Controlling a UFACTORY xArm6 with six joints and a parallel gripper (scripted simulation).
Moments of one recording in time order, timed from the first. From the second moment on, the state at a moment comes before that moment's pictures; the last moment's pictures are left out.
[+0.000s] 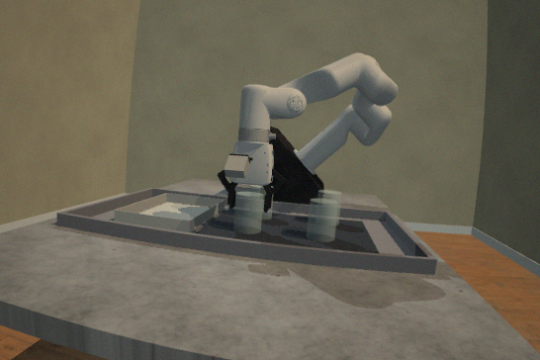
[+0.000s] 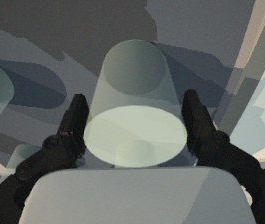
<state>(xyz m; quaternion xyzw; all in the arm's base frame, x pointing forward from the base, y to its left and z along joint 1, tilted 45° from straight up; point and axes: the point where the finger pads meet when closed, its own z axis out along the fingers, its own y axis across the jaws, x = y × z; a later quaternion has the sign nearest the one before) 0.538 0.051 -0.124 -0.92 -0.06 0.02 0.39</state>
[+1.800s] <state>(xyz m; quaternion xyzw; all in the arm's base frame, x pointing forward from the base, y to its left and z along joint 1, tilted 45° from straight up) 0.538 0.051 -0.124 -0.92 -0.06 0.02 0.39</state>
